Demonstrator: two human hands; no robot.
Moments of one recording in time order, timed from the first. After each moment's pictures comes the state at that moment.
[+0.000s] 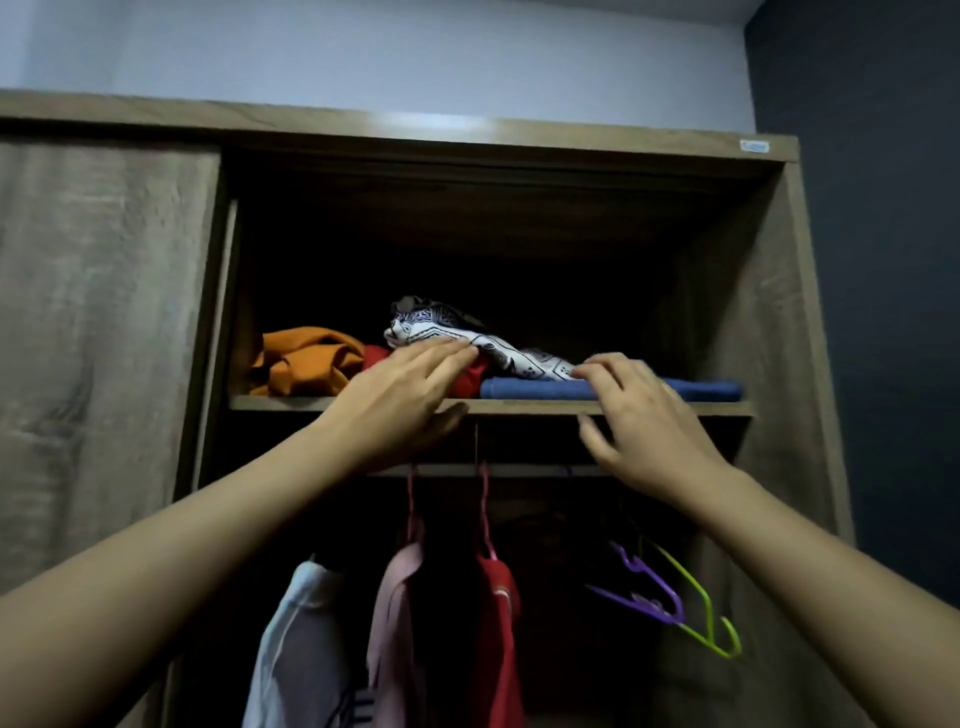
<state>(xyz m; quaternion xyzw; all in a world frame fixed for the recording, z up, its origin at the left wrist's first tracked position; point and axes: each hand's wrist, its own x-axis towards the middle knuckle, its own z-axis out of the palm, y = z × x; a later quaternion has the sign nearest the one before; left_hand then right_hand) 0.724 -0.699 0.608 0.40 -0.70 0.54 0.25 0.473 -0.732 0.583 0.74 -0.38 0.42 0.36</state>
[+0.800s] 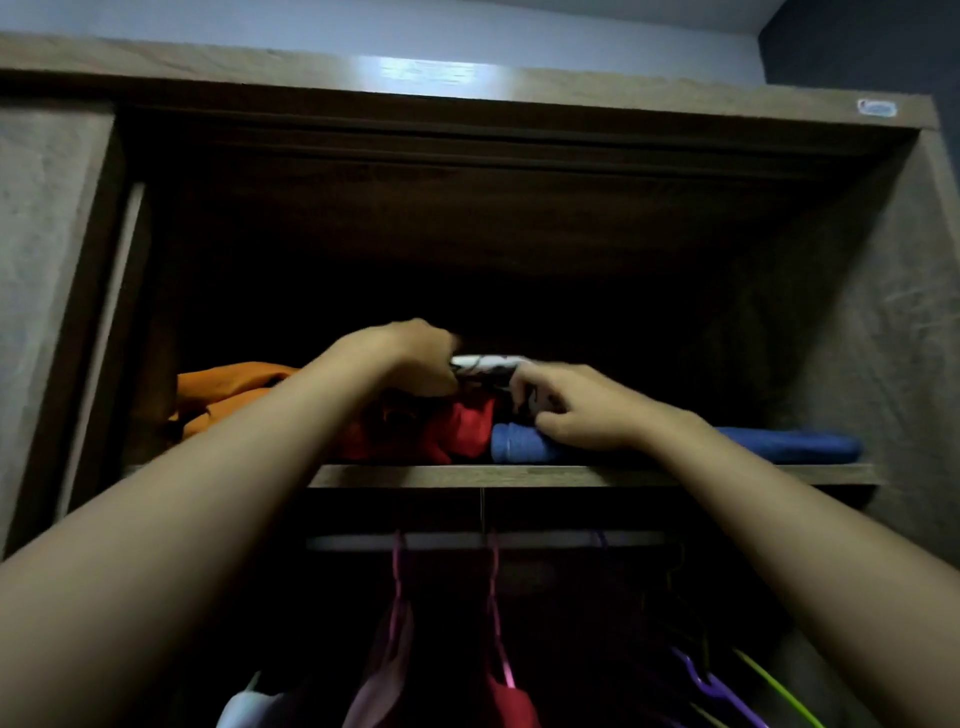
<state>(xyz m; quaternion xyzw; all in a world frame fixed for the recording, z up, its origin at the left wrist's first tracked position) 0.724 -0.798 0.731 0.65 -0.68 0.30 0.14 0.538 -0.848 0.684 0.87 -0.36 0.31 0.14</state>
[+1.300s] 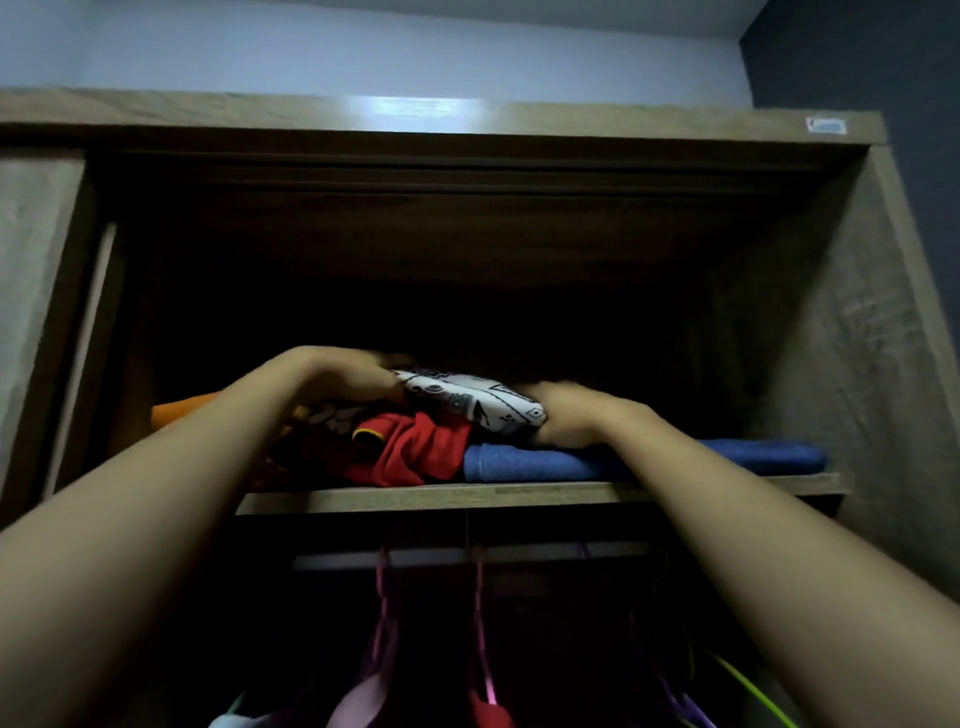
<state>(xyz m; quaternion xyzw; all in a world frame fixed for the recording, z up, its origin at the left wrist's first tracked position) 0.756 -0.805 0.735 0.63 -0.74 0.07 0.24 0.530 -0.878 0.700 0.86 -0.42 0.24 0.14</state>
